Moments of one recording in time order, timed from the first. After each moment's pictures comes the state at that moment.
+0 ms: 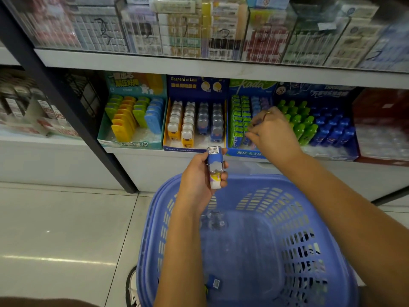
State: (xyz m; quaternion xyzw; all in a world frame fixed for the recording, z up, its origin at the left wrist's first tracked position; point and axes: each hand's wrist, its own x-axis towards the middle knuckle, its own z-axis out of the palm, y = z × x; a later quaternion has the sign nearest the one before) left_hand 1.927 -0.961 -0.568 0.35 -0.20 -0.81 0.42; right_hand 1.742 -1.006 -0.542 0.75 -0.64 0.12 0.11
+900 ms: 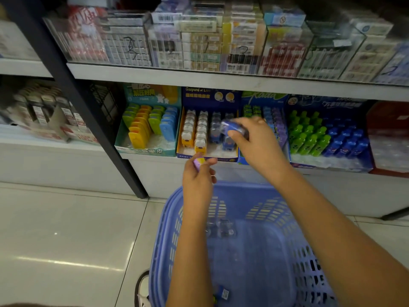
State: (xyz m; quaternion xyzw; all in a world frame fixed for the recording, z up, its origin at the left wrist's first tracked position) left_hand 1.941 -0.959 -0.572 0.52 -0.34 -0.54 0.56; right_hand 1.812 -0.999 -0.522 0.67 -0.65 0.31 -0.16
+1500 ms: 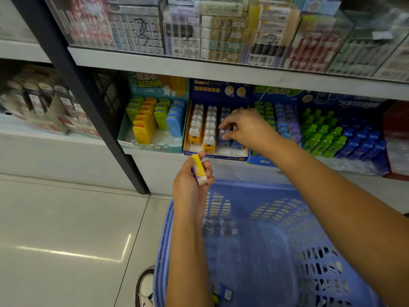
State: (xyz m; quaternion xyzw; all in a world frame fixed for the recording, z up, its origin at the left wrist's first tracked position) left_hand 1.972 -0.976 -0.582 0.38 -0.09 -0.72 0.57; right_hand 1.825 -1.063 -0.528 0.78 -0.59 0.15 -0.13
